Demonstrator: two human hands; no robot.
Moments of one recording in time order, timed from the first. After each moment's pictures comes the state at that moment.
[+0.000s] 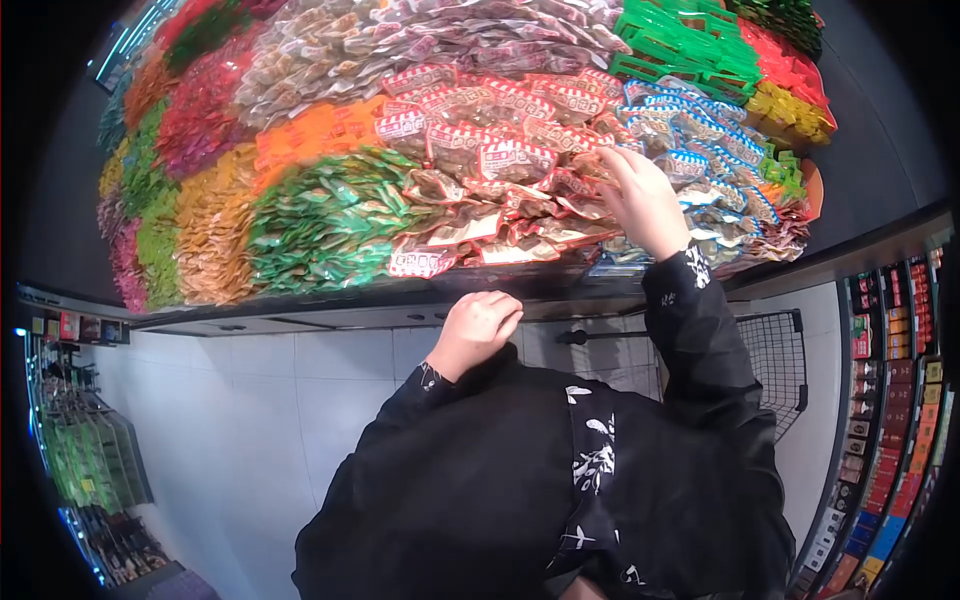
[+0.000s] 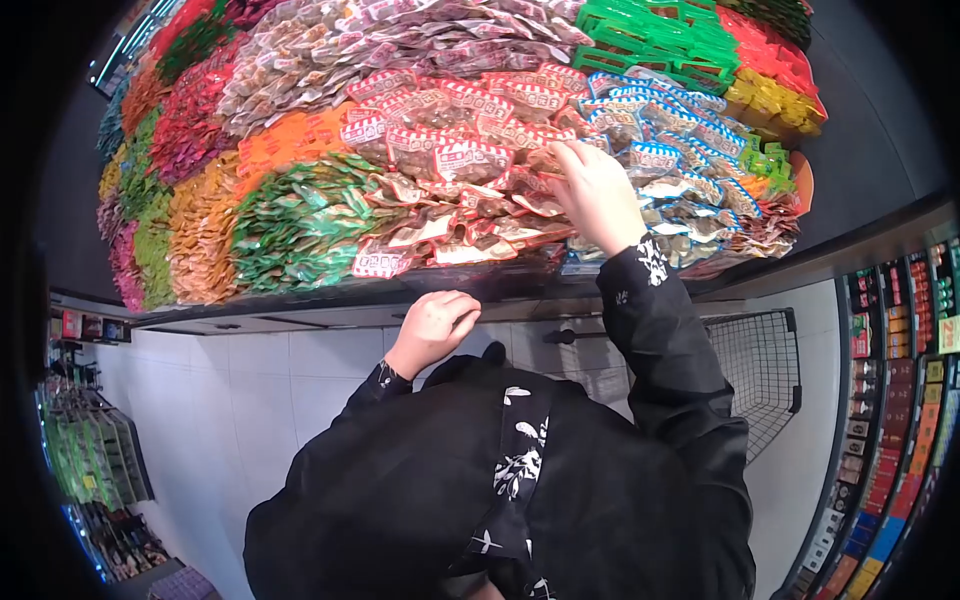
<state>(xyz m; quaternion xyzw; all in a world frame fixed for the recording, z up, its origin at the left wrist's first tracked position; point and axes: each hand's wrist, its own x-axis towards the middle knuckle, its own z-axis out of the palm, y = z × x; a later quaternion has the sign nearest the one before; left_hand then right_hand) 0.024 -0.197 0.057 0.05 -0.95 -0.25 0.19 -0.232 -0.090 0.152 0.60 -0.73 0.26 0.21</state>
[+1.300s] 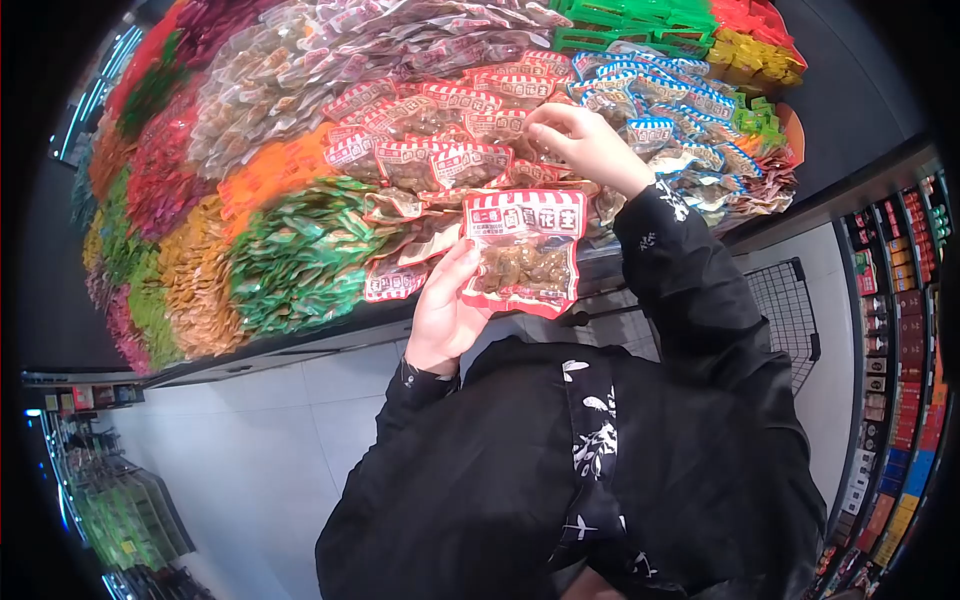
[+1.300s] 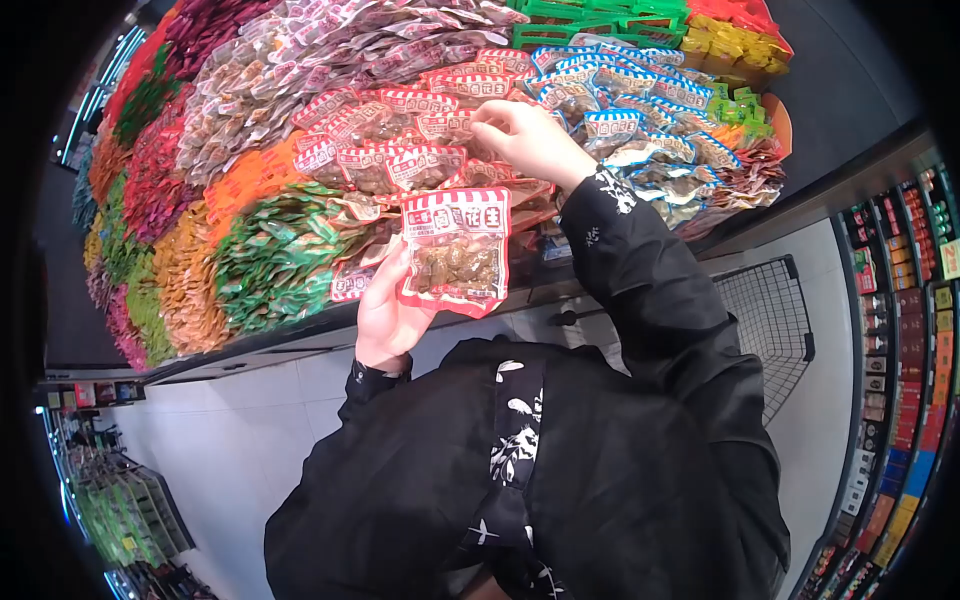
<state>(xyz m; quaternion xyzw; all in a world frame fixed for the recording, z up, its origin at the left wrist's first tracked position) -0.015 -0.198 0.138 0.04 -0.30 -0.94 0.13 -0.259 -0.128 0.162 0.51 -0.69 0.48 -0.19</state>
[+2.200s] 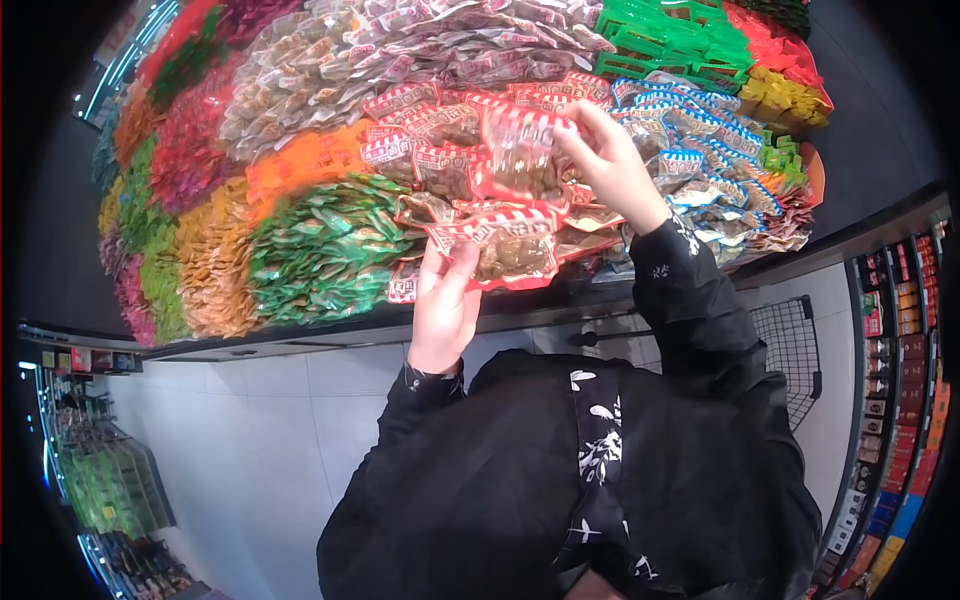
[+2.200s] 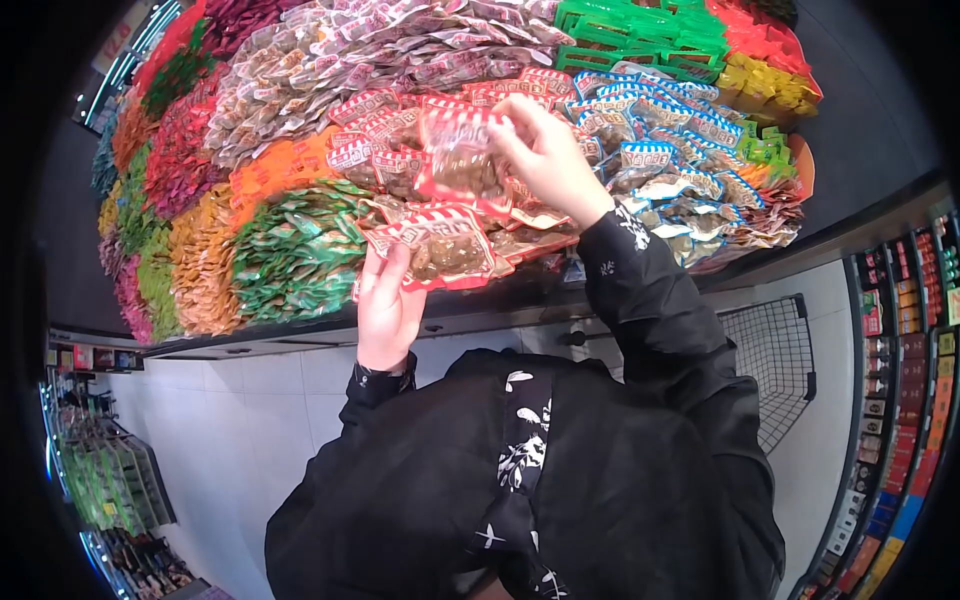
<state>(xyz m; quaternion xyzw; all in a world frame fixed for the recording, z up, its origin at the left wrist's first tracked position) -0.015 -0.212 0.143 0.08 -0.44 -0.83 0.34 -0.233 -0.145 0.180 0.50 -0.59 0.61 -0.14</state>
